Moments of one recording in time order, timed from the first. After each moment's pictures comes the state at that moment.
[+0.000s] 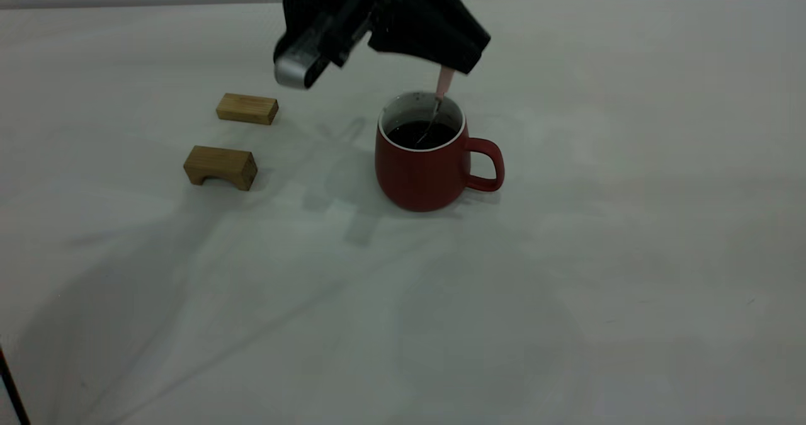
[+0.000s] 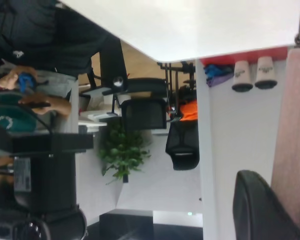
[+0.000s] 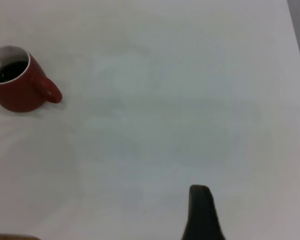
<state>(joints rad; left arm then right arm) -0.34 2.43 -1.69 -1.16 1.15 -0.91 0.03 0.02 -0.47 0.03 1.13 -0.04</state>
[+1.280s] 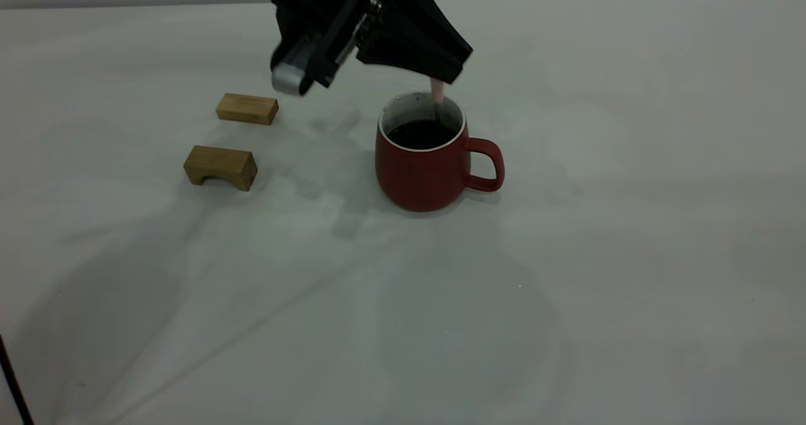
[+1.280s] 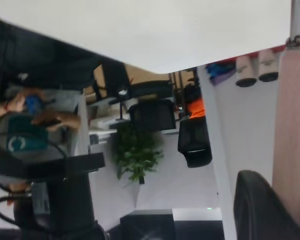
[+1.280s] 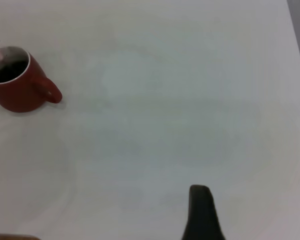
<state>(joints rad) -0.31 2.47 -1.70 -1.16 1.16 -0.75 0.03 0.02 -0.47 0.03 1.13 -0.04</state>
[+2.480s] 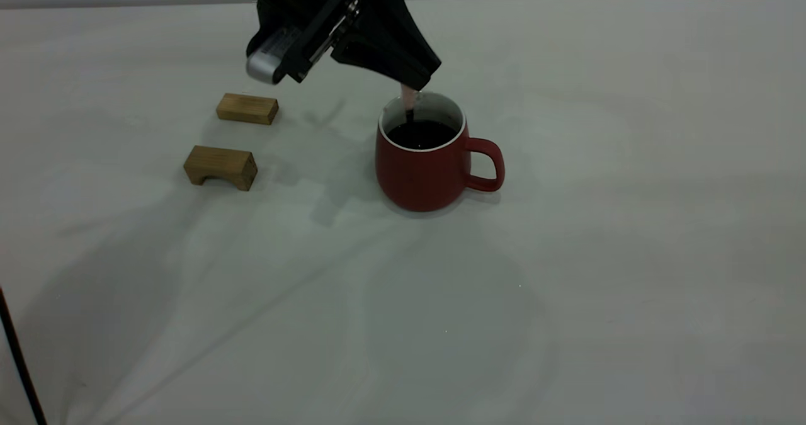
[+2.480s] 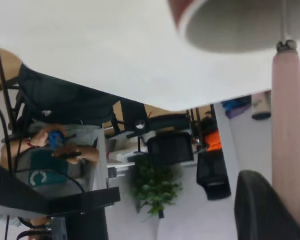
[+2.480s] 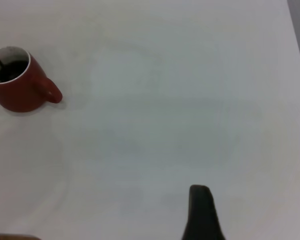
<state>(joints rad) -0.28 2.50 -1.81 -1.03 1.17 -0.79 0.03 0.02 -0.47 0.03 1.13 -0.04</state>
